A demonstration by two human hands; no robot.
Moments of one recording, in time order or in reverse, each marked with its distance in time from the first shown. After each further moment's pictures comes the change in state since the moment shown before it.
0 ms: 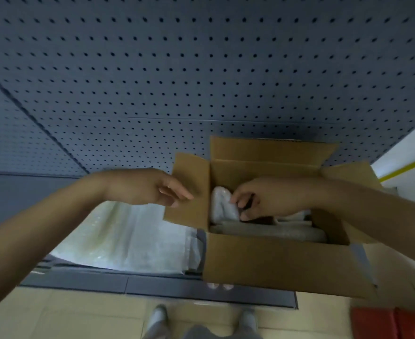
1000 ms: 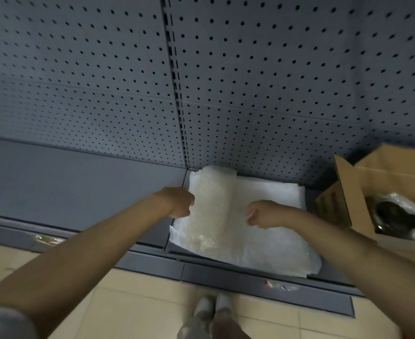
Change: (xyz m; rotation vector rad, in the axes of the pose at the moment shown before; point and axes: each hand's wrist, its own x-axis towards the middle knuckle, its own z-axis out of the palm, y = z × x) left_hand -0.064 -0.308 -0.028 0.465 -0.011 -0.302; right_hand 0.272 -0.191 0.114 0.252 -0.064 0.368
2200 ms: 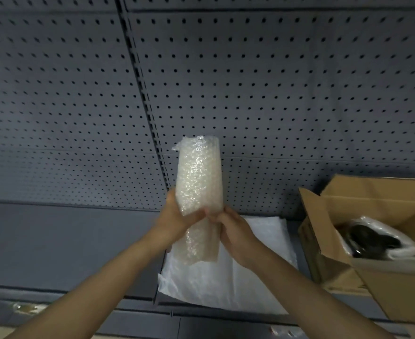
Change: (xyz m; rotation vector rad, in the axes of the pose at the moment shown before) left_hand -0.058 0.046 -0.042 -1.306 0.723 0.277; right_hand -0.056 -0.064 0.002 1.440 0.216 -0.528
